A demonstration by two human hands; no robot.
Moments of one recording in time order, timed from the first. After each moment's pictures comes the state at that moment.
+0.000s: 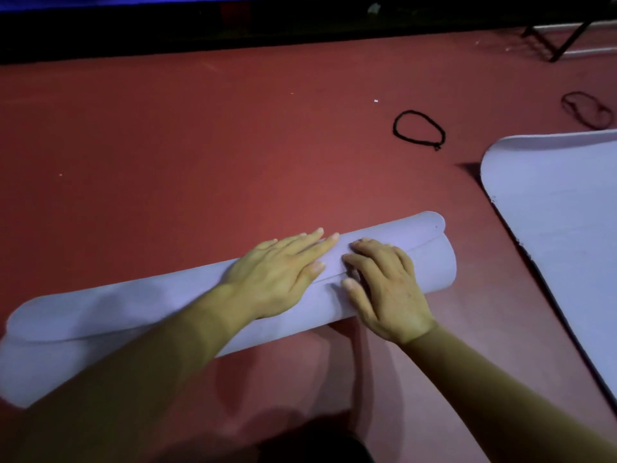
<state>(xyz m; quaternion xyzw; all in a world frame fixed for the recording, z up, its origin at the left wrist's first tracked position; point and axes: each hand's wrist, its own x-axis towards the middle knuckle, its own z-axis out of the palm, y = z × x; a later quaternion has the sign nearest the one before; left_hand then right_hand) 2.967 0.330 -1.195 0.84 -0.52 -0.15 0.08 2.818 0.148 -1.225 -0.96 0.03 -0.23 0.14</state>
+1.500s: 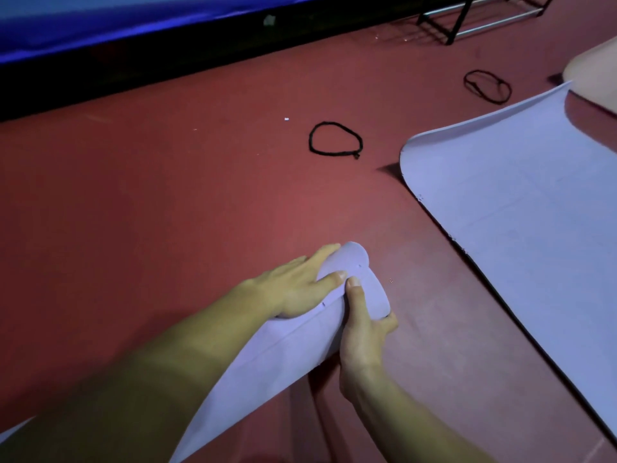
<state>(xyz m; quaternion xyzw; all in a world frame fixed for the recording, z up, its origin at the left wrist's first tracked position) 2.974 0.148 -1.202 0.76 -0.49 -0.42 0.12 2.822 0.129 -1.235 -0.31 0.64 -0.23 0.67</state>
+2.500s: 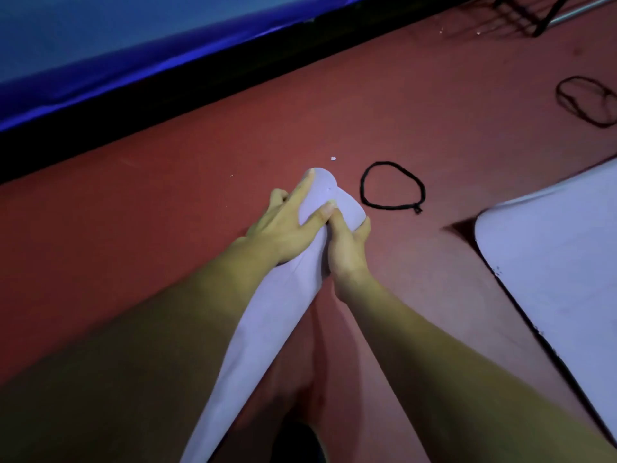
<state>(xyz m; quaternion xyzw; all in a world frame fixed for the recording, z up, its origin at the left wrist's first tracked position) 3.212 0.040 -1.174 0.87 -0.34 -0.30 0.21 3.101 -0.027 -1.210 -0.43 0.53 -0.12 0.72</state>
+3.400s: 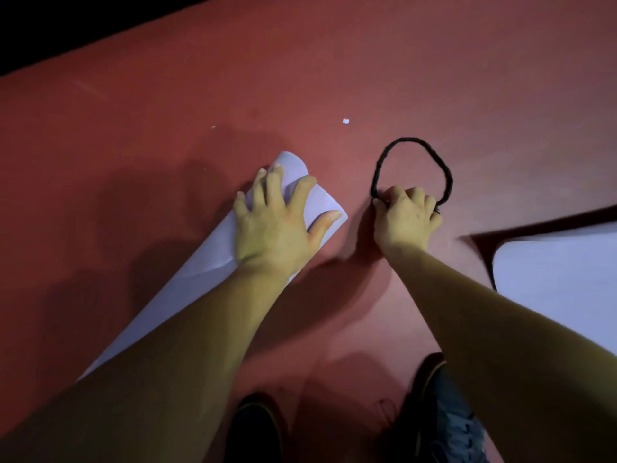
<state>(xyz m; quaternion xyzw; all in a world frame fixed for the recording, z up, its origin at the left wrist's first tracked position) 3.188 -0.005 -1.218 0.94 -0.34 -0.02 0.02 3.096 -0.176 -1.278 -0.83 0.50 0.10 0.22</state>
